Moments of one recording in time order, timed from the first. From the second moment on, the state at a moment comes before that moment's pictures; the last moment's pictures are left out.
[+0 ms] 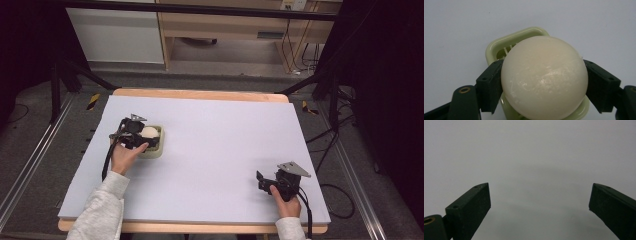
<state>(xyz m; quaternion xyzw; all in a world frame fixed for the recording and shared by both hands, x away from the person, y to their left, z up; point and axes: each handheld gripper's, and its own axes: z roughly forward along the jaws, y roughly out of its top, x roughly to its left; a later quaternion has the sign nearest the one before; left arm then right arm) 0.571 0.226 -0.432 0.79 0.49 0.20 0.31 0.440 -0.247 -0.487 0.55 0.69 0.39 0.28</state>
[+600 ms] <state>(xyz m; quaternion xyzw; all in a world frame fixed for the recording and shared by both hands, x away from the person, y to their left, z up) 0.572 0.223 -0.438 0.79 0.49 0.20 0.30 0.440 -0.247 -0.487 0.55 0.69 0.39 0.28</state>
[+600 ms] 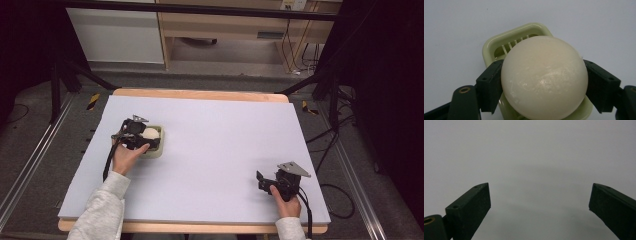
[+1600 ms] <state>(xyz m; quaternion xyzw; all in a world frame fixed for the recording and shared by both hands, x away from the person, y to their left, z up) 0.568 0.222 -0.436 0.79 0.50 0.21 0.31 0.440 -0.246 -0.487 0.54 0.69 0.39 0.28</state>
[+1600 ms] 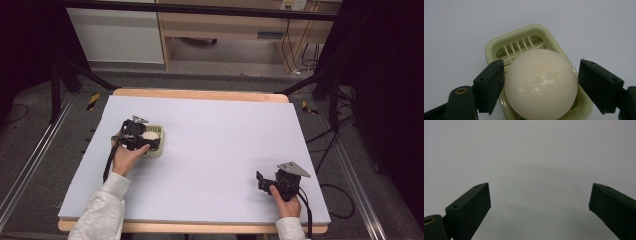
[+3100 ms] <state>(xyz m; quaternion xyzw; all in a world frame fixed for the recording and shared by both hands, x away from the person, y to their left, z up) 0.456 0.272 -0.454 0.75 0.49 0.24 0.37 0.439 -0.248 -0.487 0.54 0.68 0.40 0.28</state>
